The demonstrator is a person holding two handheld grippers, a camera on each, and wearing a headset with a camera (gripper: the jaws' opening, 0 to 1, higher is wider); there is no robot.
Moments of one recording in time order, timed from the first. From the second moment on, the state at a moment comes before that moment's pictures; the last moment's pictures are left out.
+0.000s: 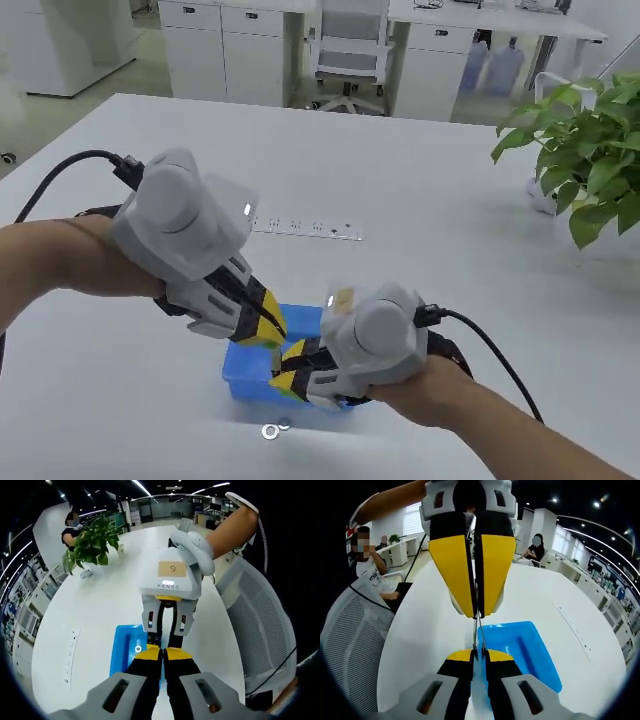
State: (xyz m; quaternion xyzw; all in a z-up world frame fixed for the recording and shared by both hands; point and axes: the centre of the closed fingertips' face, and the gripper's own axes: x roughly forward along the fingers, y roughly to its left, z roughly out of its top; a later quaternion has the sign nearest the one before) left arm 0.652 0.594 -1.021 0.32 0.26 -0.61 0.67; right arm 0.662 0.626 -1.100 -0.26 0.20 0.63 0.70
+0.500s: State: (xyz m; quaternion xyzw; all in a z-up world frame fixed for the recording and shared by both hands) left arm 0.639 0.595 -1.032 0.32 0.27 -0.62 0.67; right arm 0.646 0.626 -1.110 -0.26 0.21 0.63 0.70
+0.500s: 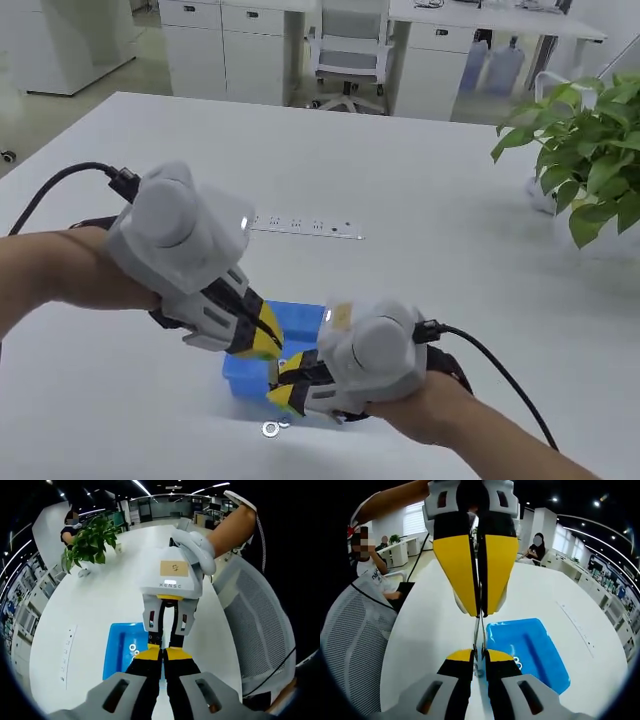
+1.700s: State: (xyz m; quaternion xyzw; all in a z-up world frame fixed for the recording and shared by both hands) left arm 0.625 0.607 -1.074 0.30 0.31 -0.62 0.66; right arm 0.630 0.631 -1.153 -0.27 0.23 0.64 0.68
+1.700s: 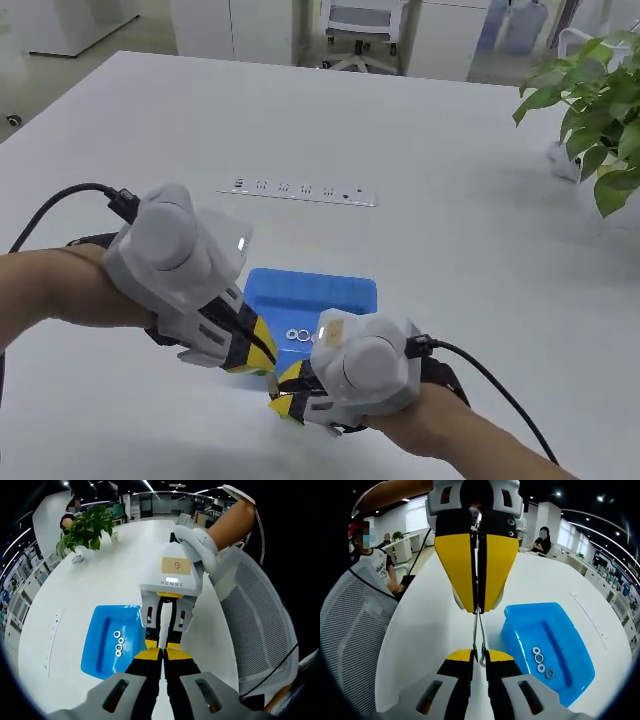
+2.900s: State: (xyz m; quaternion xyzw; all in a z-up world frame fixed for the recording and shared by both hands) left arm 0.630 0.599 -1.076 0.29 0.31 -0.63 0.66; right arm 0.634 0.630 -1.154 -0.25 0.24 0.64 0.69
